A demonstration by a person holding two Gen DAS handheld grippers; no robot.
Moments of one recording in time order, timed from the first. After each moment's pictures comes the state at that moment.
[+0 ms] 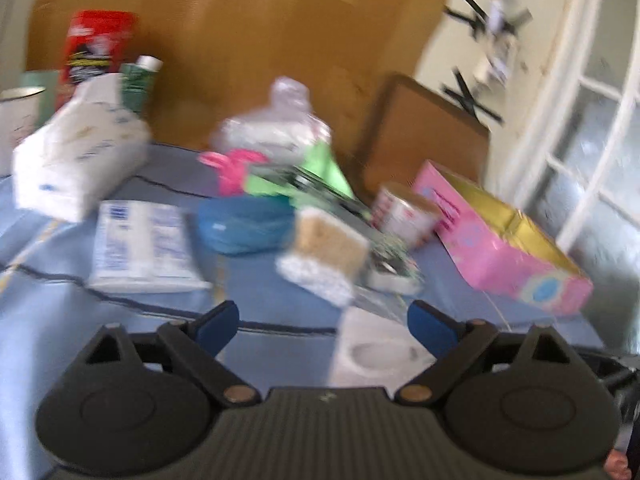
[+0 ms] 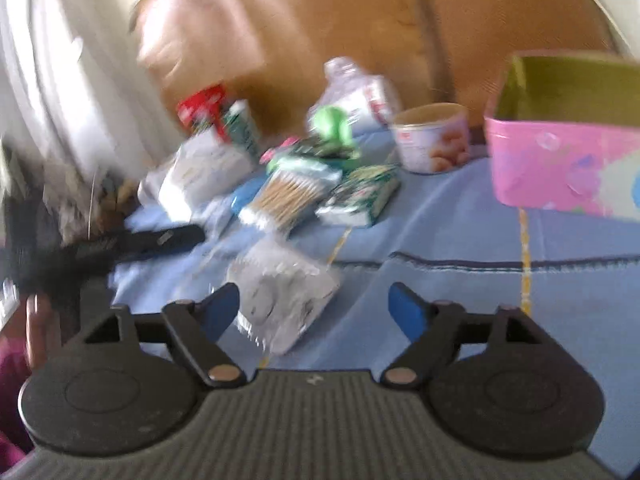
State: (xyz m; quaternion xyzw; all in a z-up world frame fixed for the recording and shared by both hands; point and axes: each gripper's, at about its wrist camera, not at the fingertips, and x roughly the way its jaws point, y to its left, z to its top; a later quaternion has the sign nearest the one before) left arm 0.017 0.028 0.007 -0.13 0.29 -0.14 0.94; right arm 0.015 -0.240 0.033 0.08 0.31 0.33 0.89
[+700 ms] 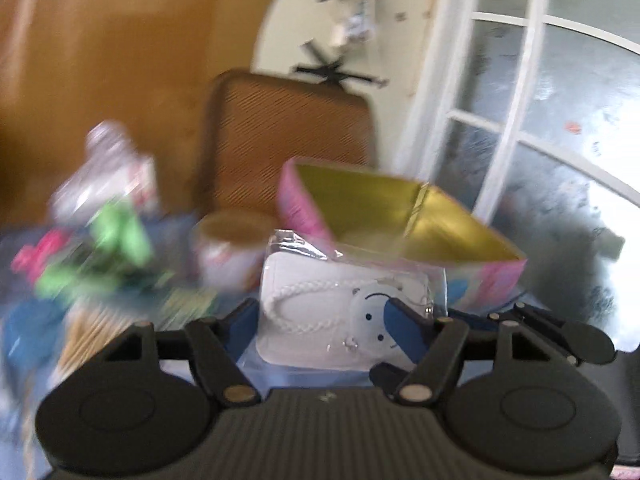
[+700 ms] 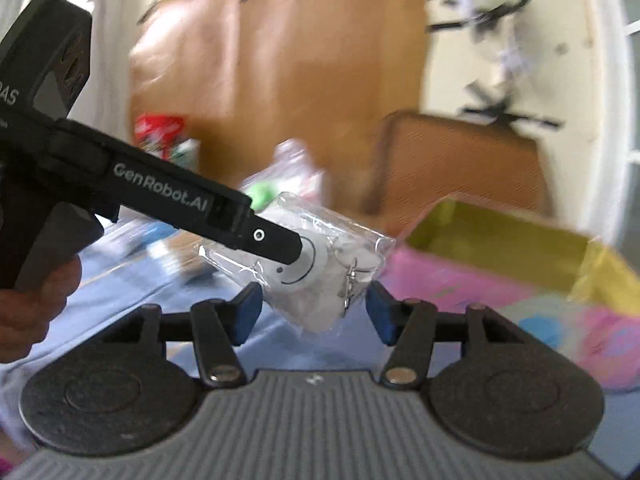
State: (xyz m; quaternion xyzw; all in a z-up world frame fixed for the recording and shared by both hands) left arm 0.065 -0.129 0.068 -0.03 0.26 -0.25 0.93; right arm 0.005 -0.268 0.043 -0.05 0.13 0.20 0.97
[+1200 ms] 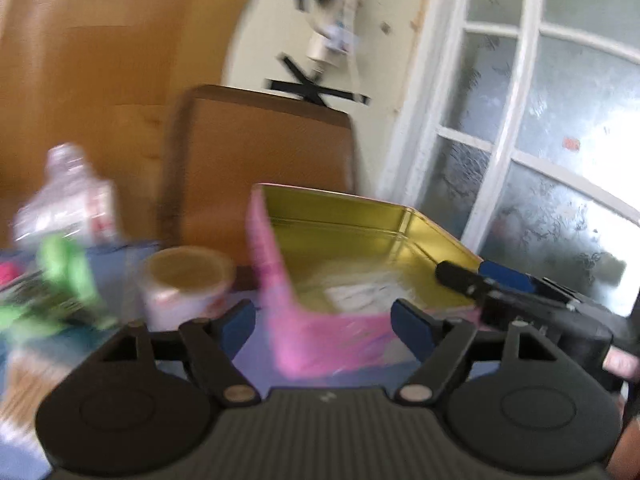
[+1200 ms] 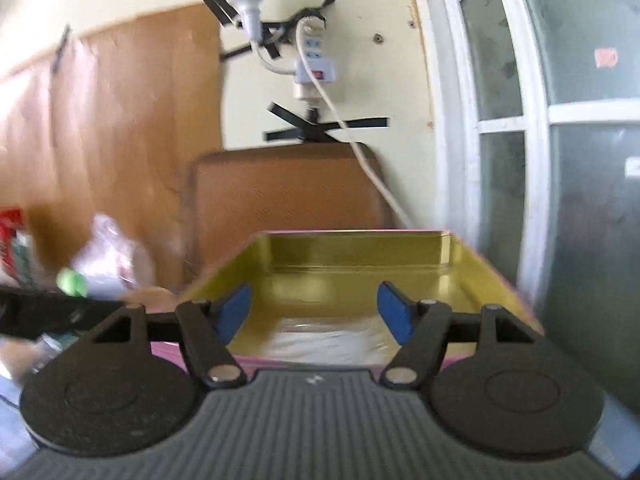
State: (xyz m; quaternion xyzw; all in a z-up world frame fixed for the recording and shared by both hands) left arm 0.074 -0.137 0.060 -0.06 0.24 -0.25 0.94; right arm 0.057 -0.363 0.055 0.06 0.09 0.03 0.99
